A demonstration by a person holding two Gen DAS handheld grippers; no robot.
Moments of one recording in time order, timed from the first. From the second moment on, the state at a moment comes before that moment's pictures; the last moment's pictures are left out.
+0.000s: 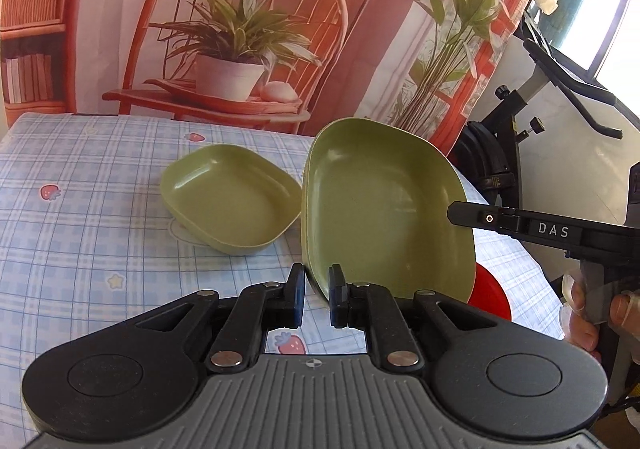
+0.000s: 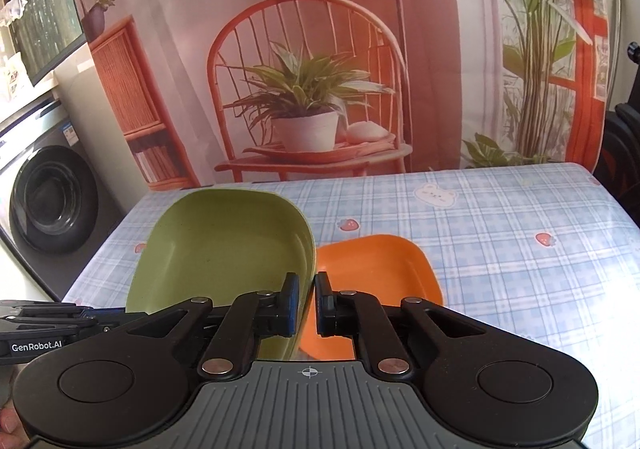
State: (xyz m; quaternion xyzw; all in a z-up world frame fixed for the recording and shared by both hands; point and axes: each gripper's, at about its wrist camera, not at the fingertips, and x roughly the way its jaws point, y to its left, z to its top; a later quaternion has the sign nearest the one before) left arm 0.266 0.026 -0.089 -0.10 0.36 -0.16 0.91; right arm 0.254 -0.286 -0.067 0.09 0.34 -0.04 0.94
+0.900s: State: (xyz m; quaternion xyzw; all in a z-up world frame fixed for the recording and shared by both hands) left arm 0.356 -0.068 -0.139 -0.08 0.47 -0.18 0.86; right arm 0.331 -0.400 -0.130 0.07 0.40 -0.05 0.91
